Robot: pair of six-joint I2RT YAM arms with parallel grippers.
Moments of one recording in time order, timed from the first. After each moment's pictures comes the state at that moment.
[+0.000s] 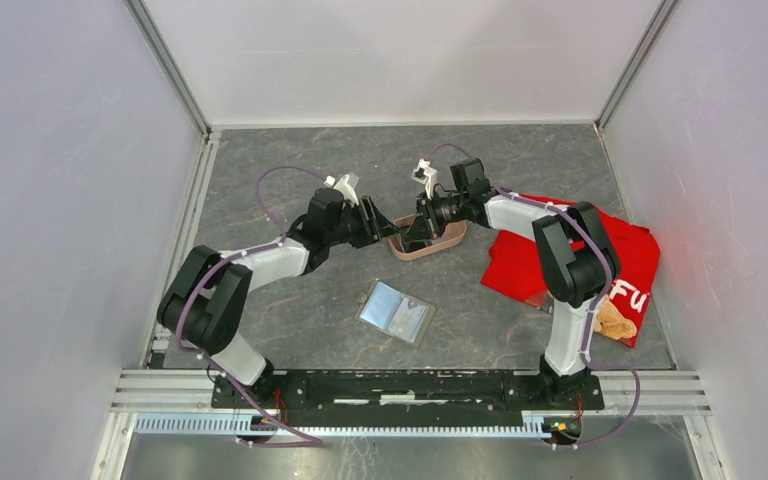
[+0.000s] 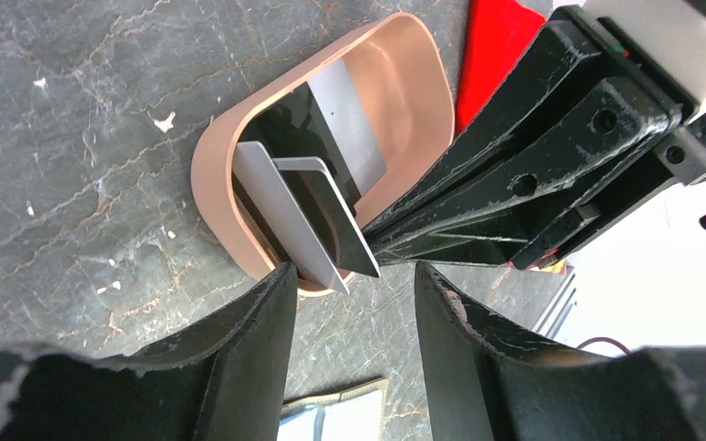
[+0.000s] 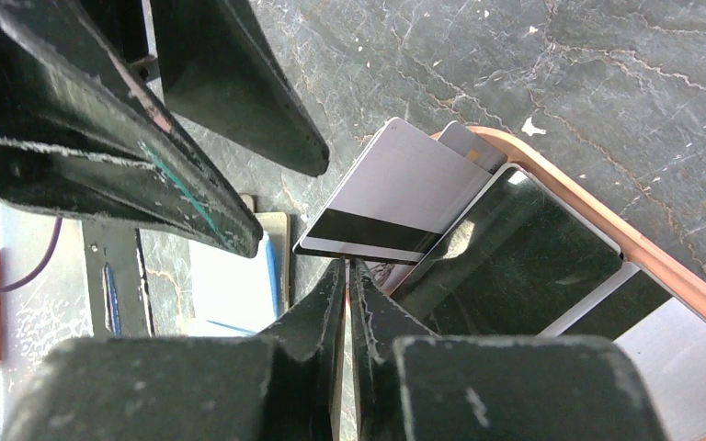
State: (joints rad) left arm -0.49 1.61 0.80 0.32 0.36 -0.77; right arm 0.40 1.94 1.21 -0.10 -0.94 -0.04
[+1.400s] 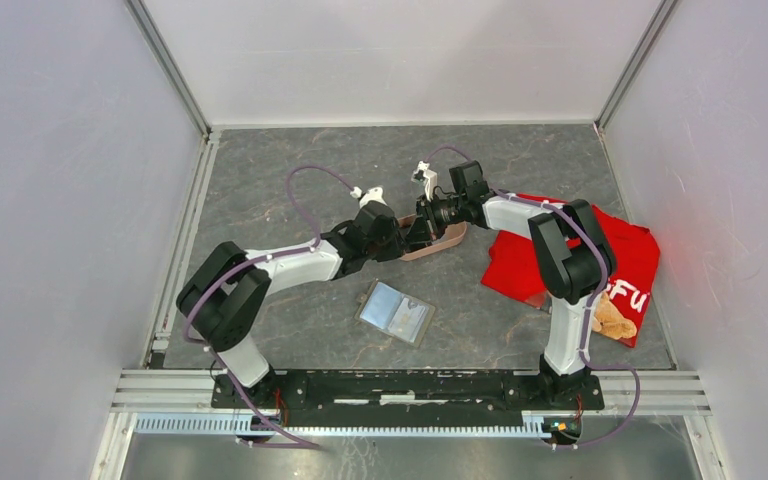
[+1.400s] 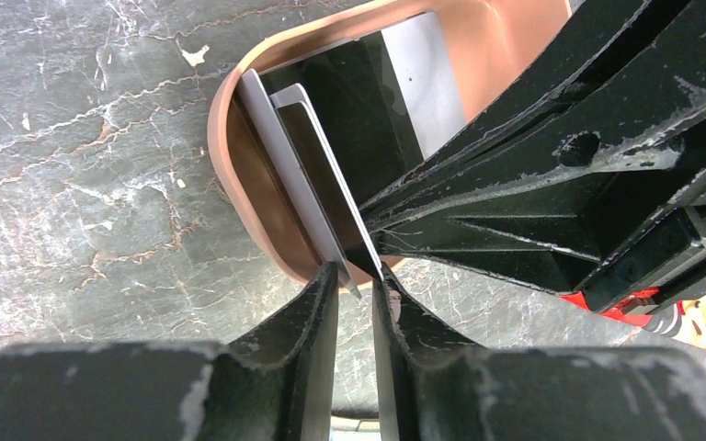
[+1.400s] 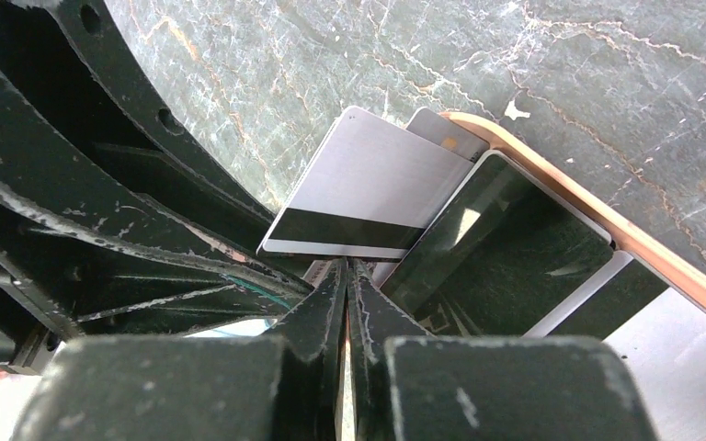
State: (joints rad) left arm -0.75 1.67 0.94 0.04 -0.13 -0.79; right arm 0.40 1.97 1.21 -0.09 -0.92 -0.01
